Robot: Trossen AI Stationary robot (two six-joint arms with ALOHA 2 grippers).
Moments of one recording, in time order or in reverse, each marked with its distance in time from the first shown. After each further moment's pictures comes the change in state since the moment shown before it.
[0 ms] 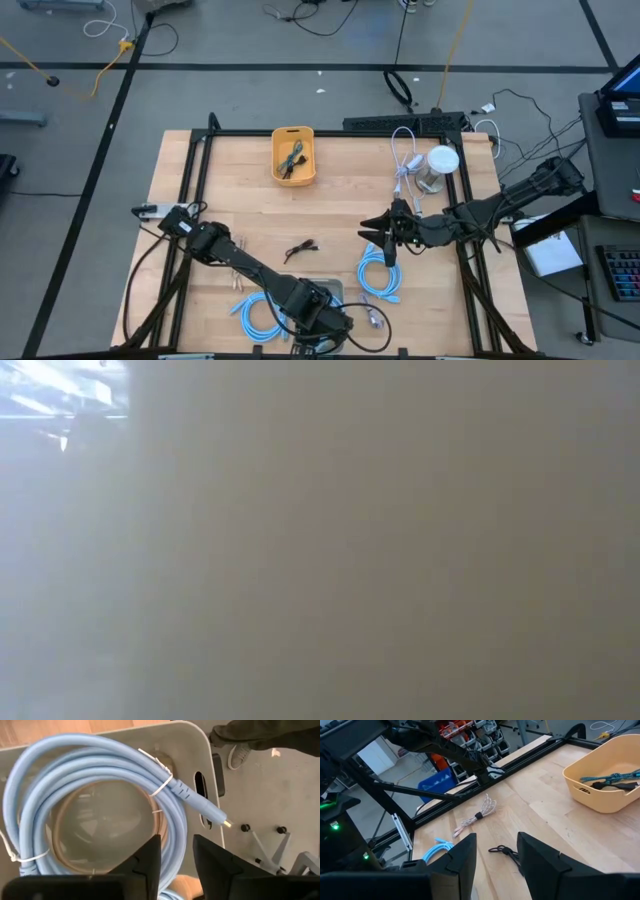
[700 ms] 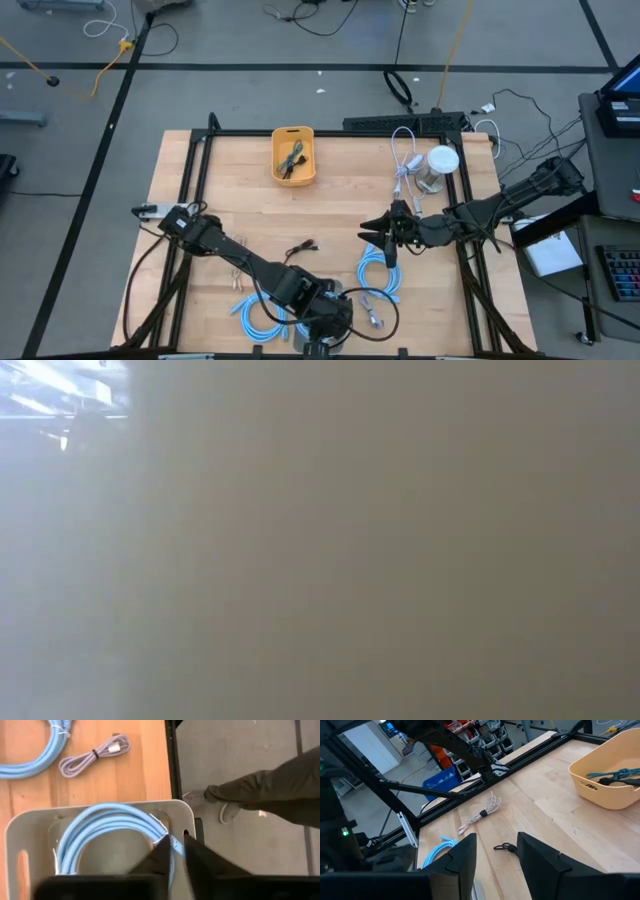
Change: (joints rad) left arm 0.016 -0.090 0.002 0.147 -0.114 -0.141; right arm 0.000 0.000 0.000 0.004 -0.025 0.017
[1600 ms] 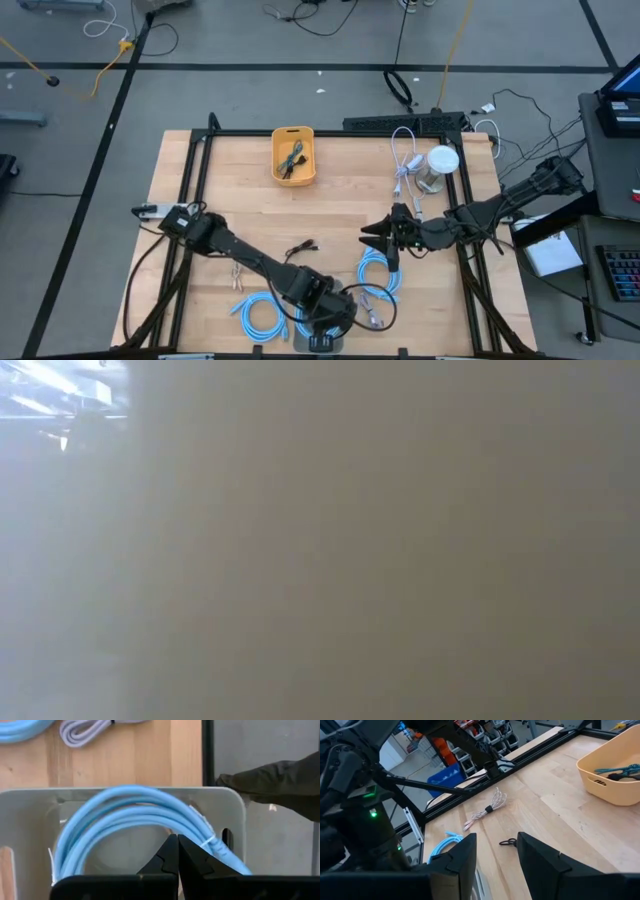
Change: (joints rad) left arm 0.035 0.007 -0.193 0.109 0.024 -0.026; right arm 0.028 0.000 0.000 -0.004 -0.003 0.011
